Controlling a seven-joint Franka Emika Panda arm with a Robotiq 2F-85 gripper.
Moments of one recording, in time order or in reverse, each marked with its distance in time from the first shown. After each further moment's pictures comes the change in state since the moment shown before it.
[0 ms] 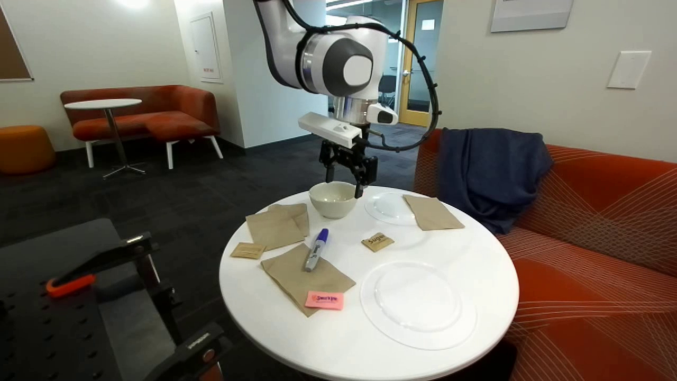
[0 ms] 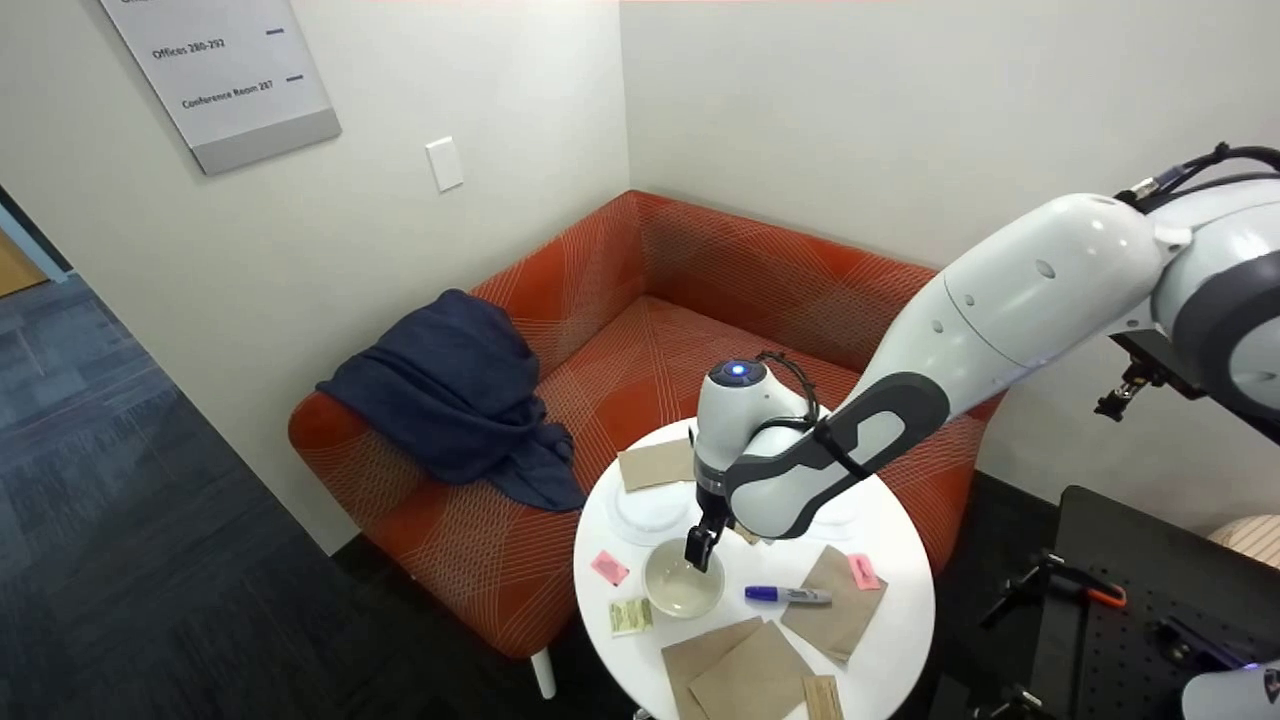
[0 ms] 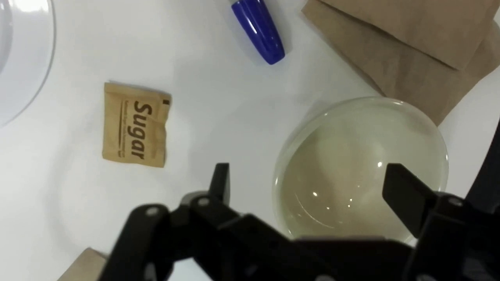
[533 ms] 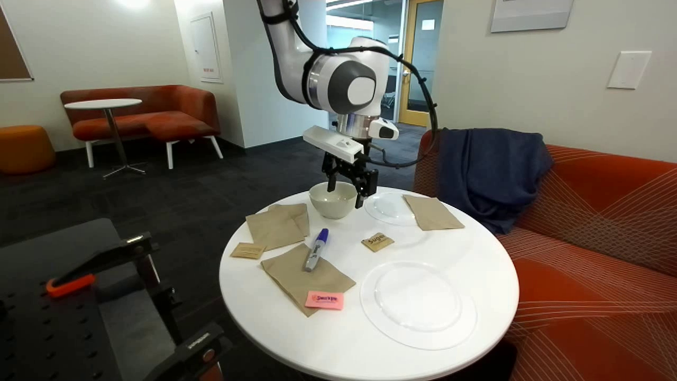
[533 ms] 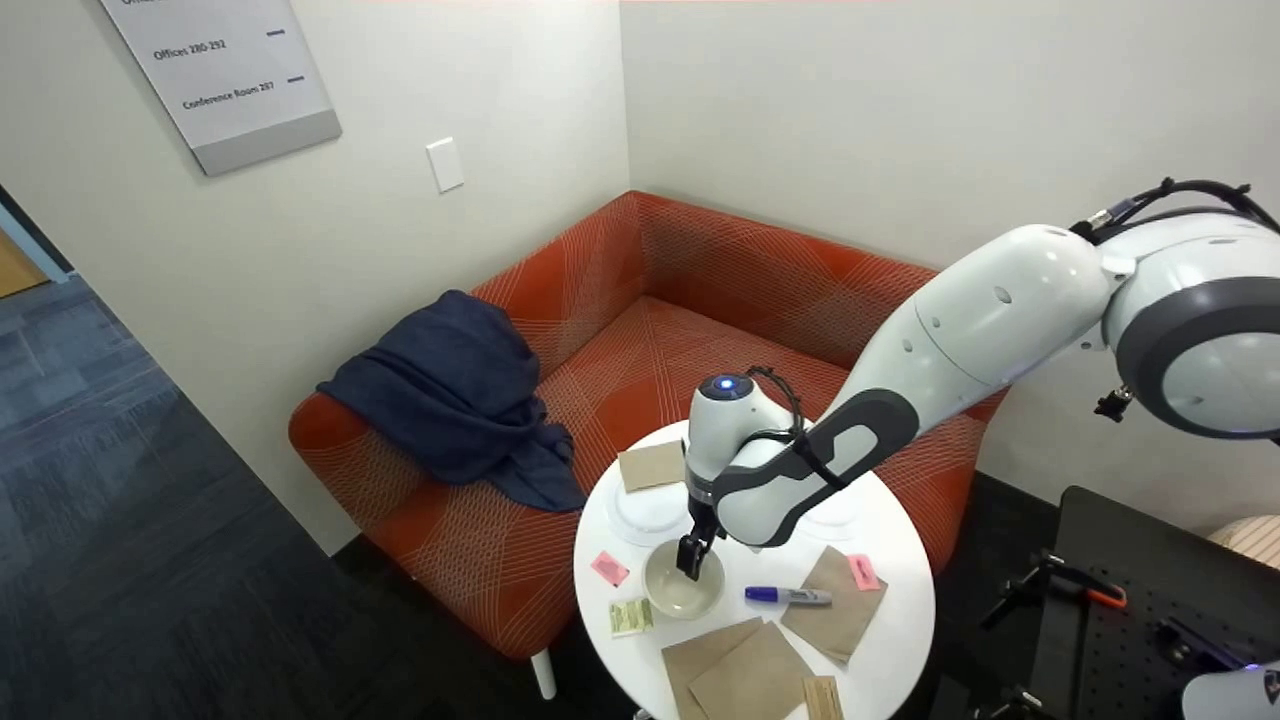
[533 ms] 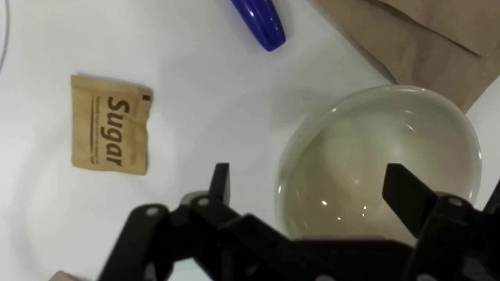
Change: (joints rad) arm -0.009 0.101 0.013 0.092 0.003 -0.001 0.000
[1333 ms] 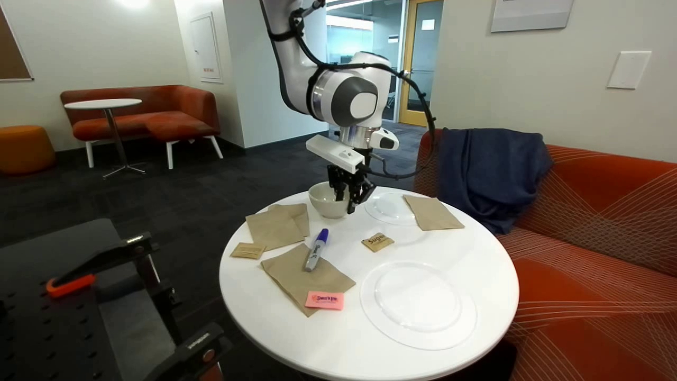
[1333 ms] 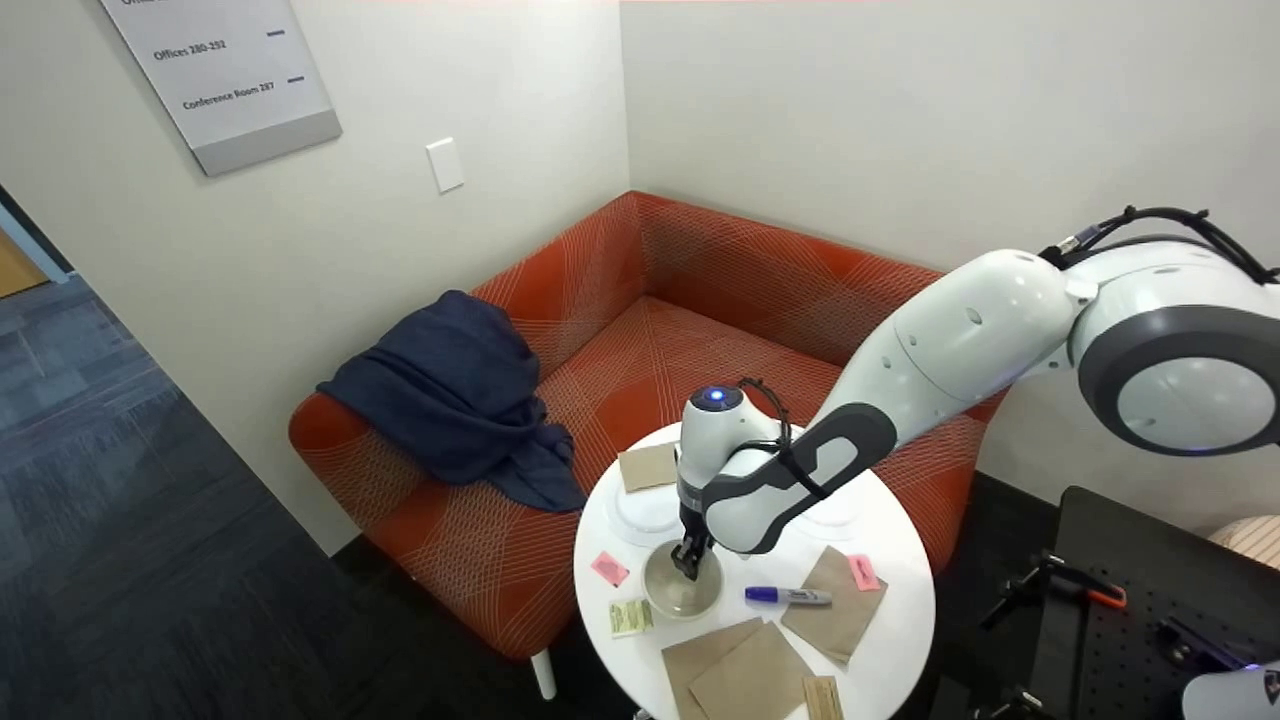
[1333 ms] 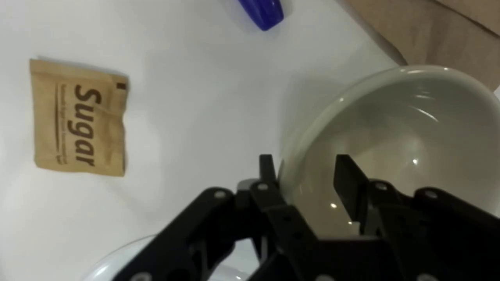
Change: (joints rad) arm -0.002 0.084 0.009 0.086 0.001 -0.002 0.000
